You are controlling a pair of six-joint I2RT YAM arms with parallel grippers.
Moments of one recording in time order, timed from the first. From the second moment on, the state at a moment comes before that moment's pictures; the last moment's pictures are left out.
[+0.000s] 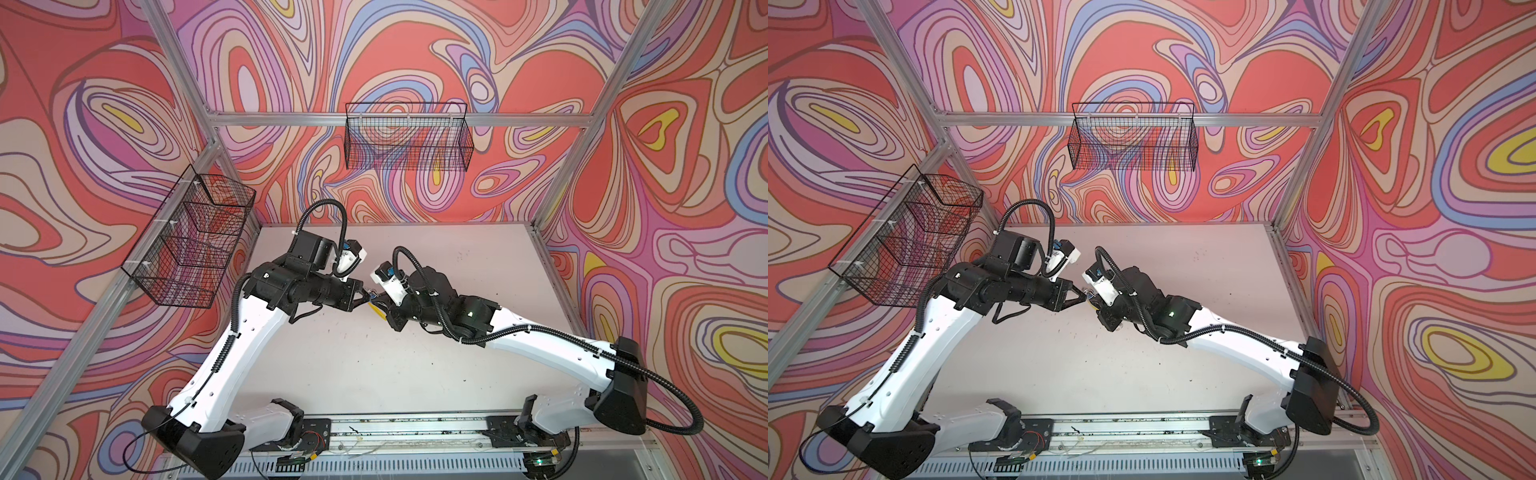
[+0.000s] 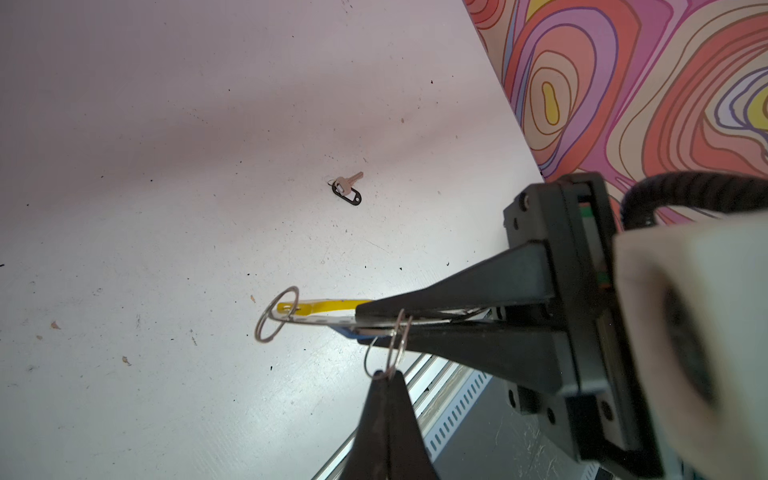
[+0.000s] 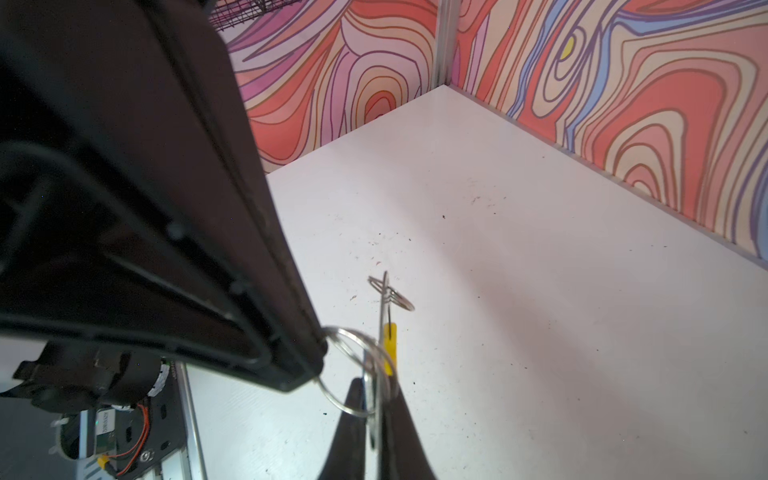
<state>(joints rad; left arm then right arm) -0.43 1.24 1.47 -1.16 0.49 -0.17 0.97 1.45 1.24 -0.26 -0.07 0.08</state>
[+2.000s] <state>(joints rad) -0.30 0.96 0.91 -0.25 0.92 -0.65 0.64 1.56 0.83 1.18 -0.84 1.16</state>
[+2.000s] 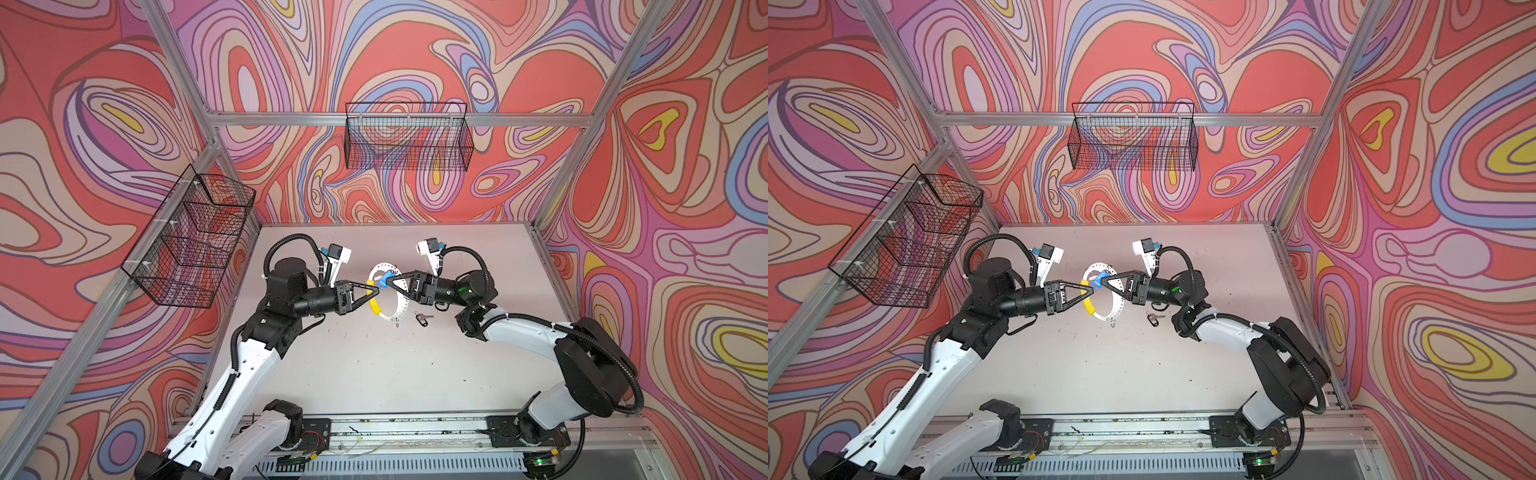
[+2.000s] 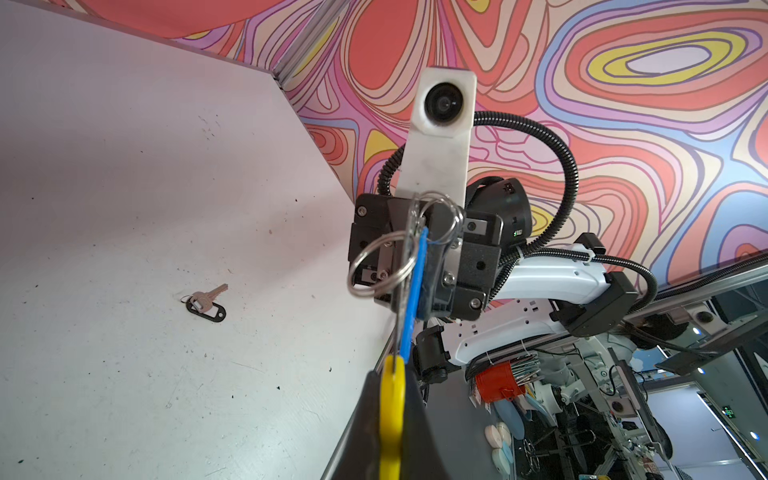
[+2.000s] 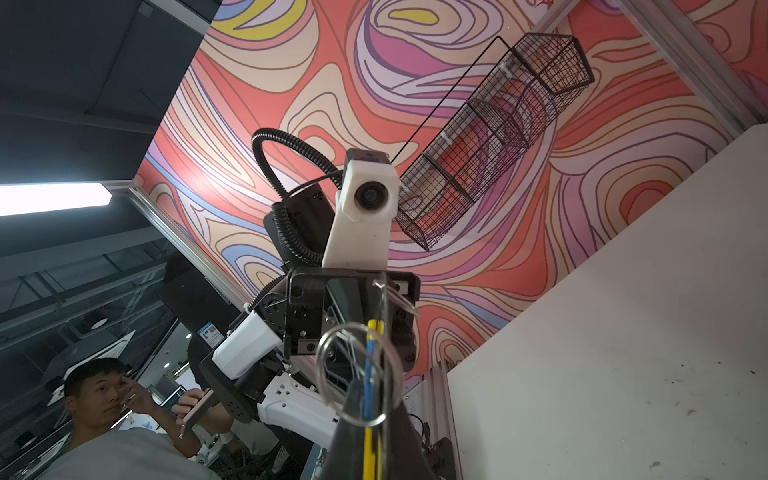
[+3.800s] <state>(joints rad) -0.58 1.43 1.71 -1.41 0.67 0.08 0.61 1.24 1.09 -0.15 -0.82 0.31</state>
